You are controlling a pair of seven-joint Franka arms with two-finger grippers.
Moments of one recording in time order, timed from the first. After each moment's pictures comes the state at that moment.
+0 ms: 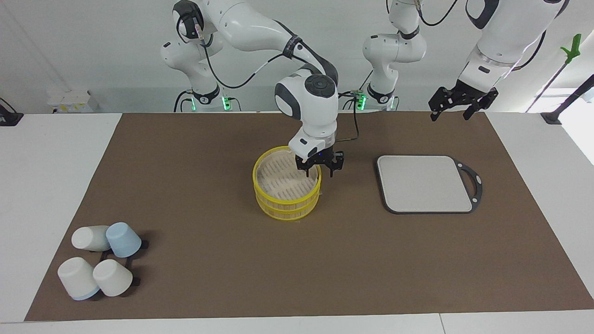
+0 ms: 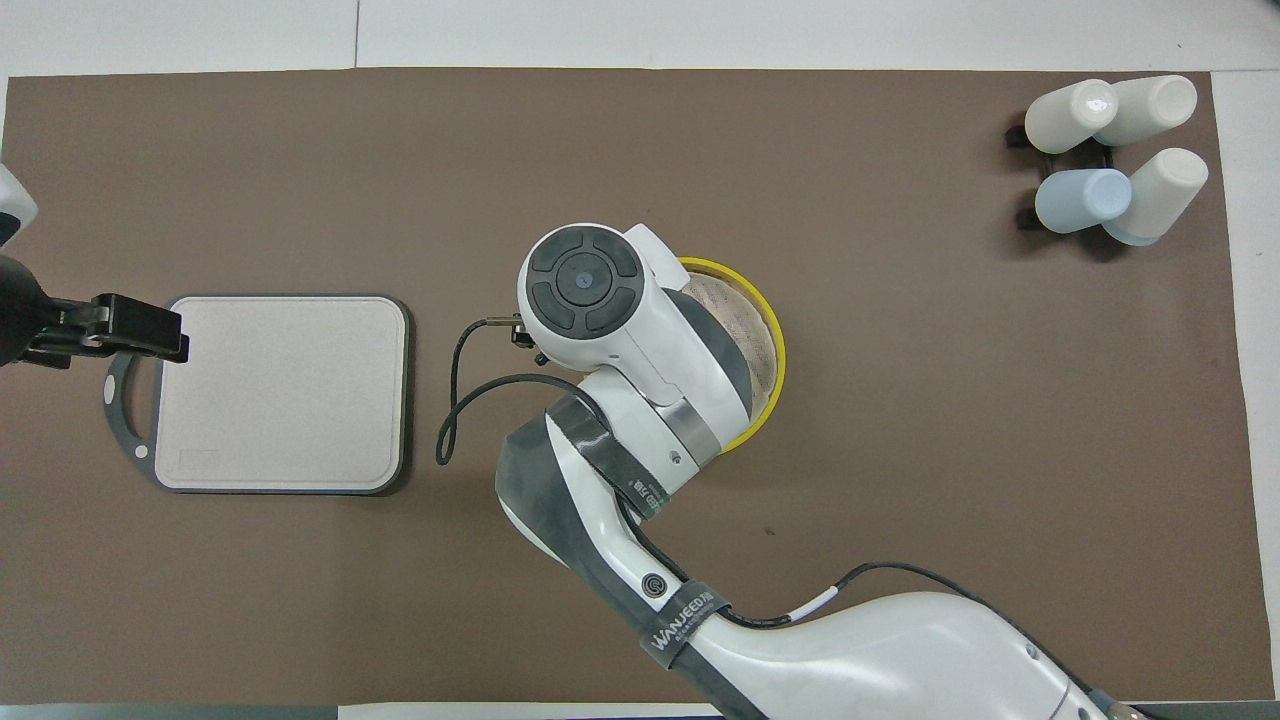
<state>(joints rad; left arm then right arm) -0.12 -0.07 0.03 -1.64 -0.01 1.52 -0.06 0.66 0.50 0.00 -1.41 0.01 1.99 0.76</state>
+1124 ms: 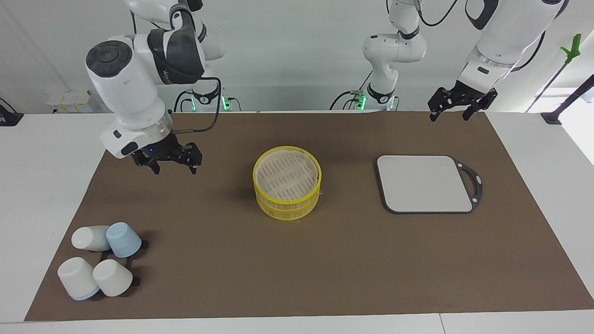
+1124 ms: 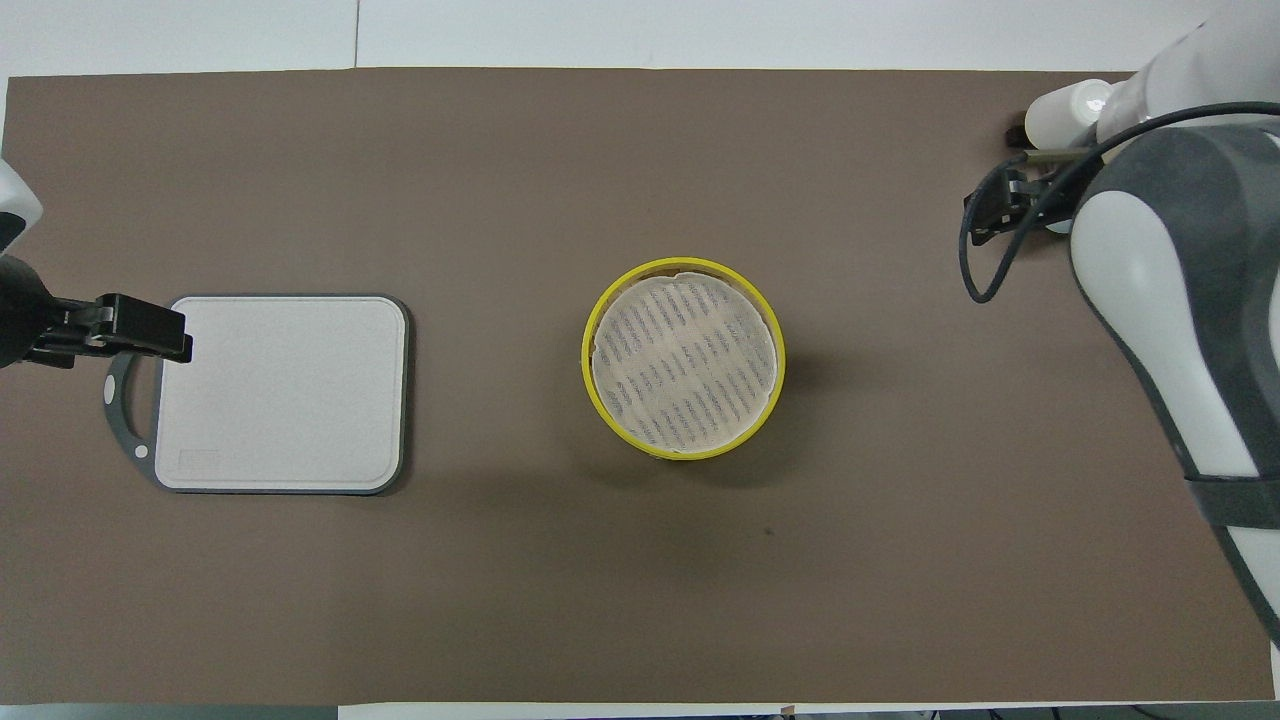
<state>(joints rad) -0.12 -0.07 0.02 -1.64 -0.01 1.52 -0.06 0.11 0.24 -0.02 -1.41 -0.01 1.60 0.10</state>
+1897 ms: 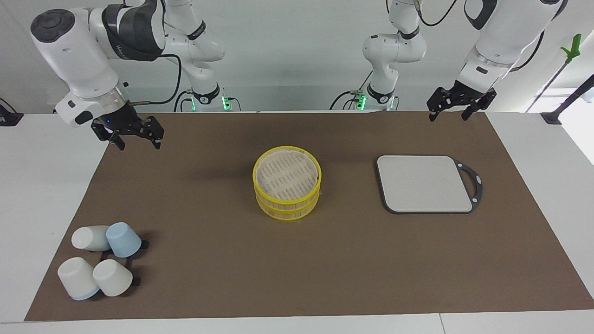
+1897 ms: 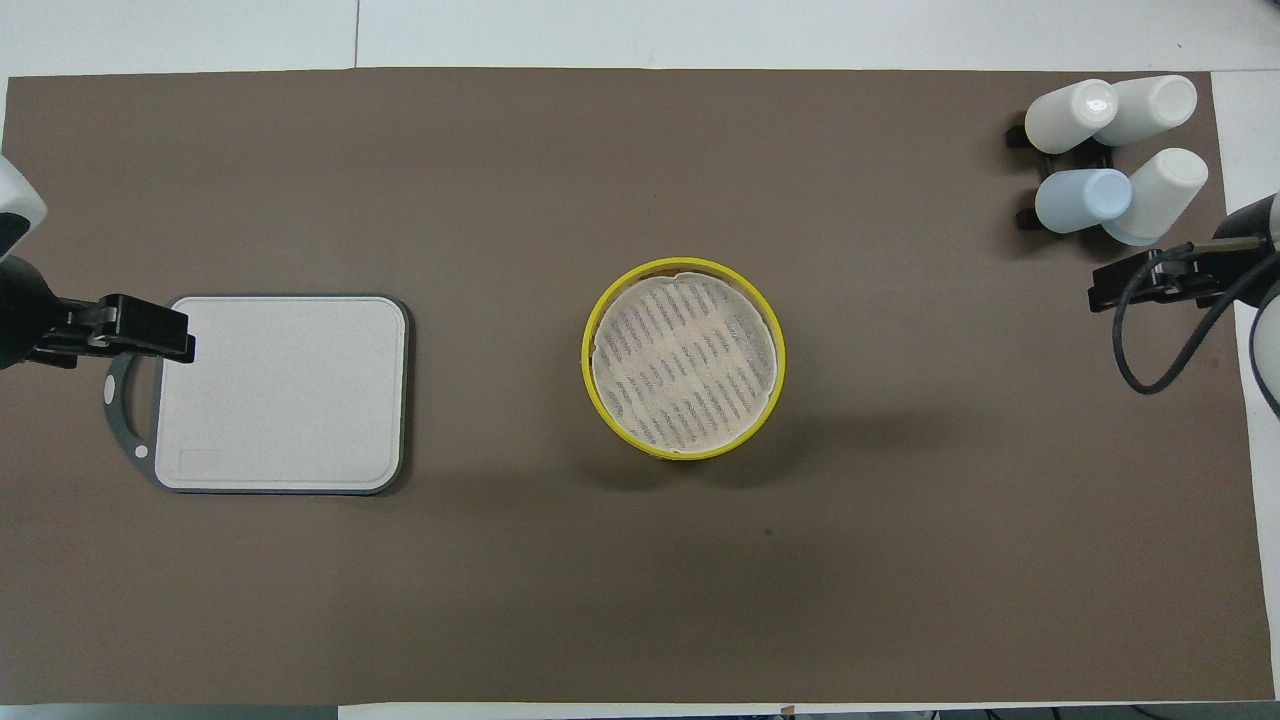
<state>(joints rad) -0.12 -0.07 0.02 -1.64 -0.02 1.52 -0.06 -0.03 0.03 -0.02 -1.67 -0.01 1.67 -0.05</state>
